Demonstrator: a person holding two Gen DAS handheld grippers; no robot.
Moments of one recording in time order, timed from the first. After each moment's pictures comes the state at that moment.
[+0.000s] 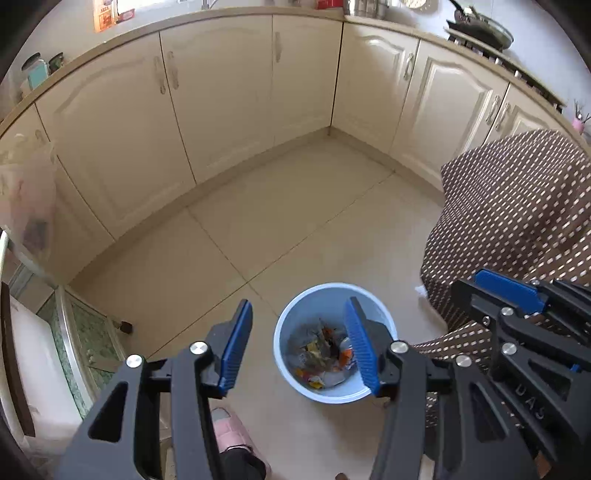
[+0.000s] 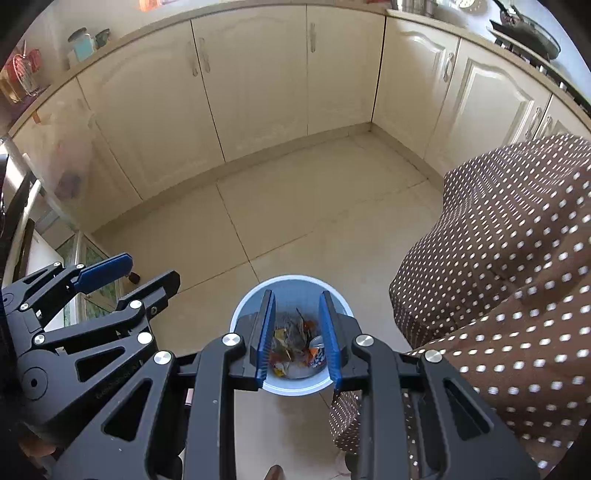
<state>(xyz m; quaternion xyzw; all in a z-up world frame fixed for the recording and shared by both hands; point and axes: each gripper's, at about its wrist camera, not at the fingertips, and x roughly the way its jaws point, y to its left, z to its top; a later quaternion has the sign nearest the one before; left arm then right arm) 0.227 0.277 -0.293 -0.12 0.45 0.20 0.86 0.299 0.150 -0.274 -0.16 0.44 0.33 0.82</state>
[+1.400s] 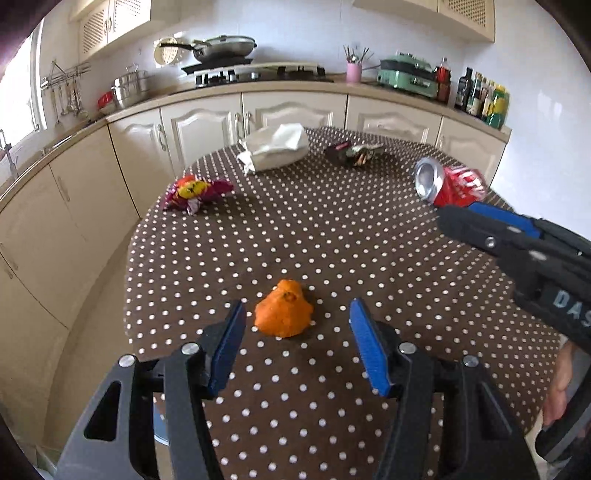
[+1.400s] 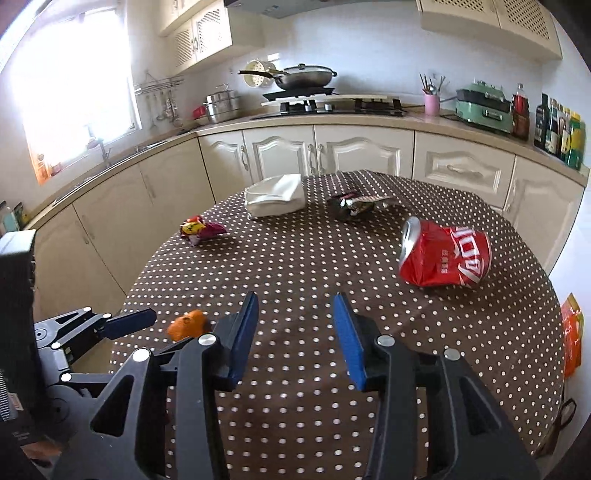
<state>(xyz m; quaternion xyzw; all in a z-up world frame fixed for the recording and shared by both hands) 0.253 -0.085 -0.151 0.05 0.39 -0.12 0.91 0.249 -0.245 -0.121 0.04 0.32 0.12 0.94</state>
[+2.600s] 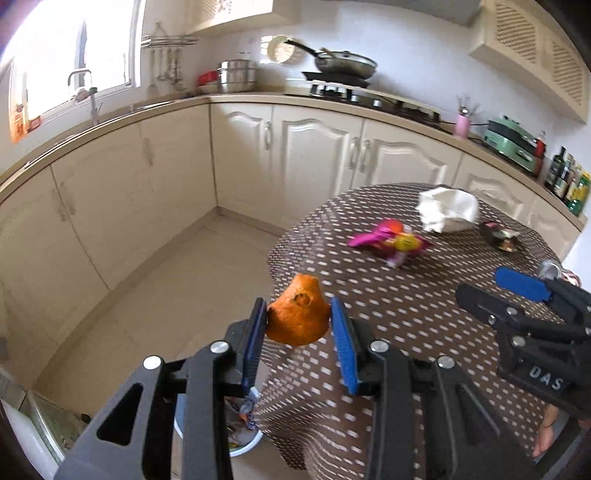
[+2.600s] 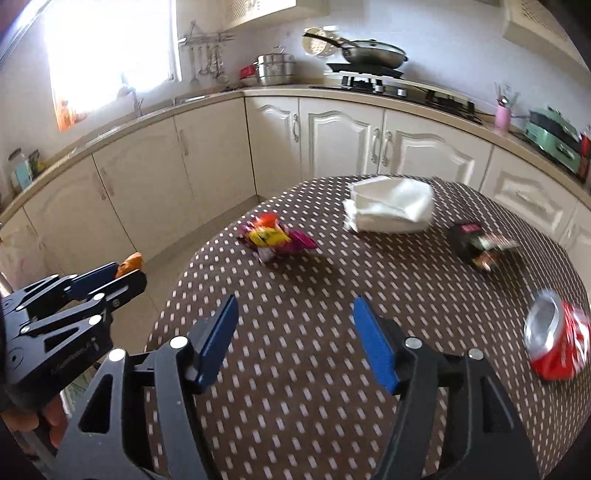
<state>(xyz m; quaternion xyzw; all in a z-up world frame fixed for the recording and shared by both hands) 0.309 0.072 -0.139 -0.05 0.35 0.05 0.93 0.347 -0.099 -0.132 -0.06 0.36 0.20 0.91</state>
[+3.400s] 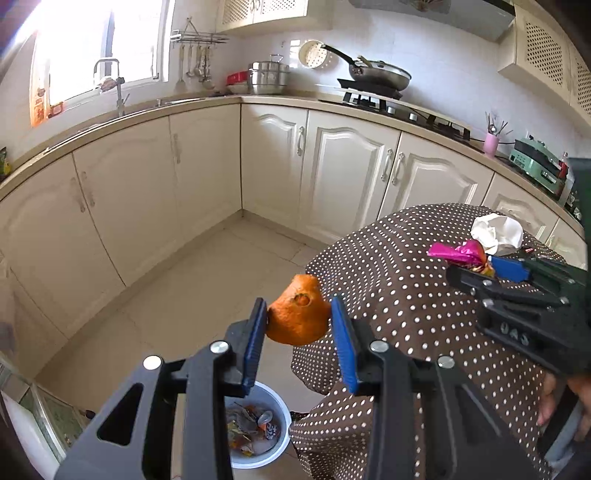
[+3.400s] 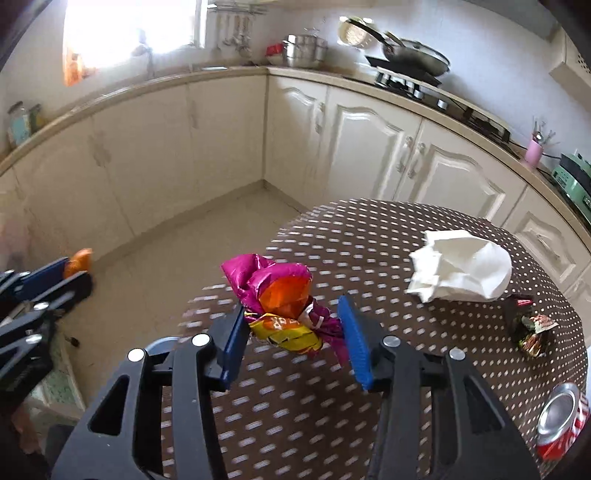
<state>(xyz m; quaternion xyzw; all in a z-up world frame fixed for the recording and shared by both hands) 0.307 0.134 -0.143 -0.07 0.34 0.08 0.93 0.376 -0.027 -0.143 -0.13 0.36 0.22 0.90</state>
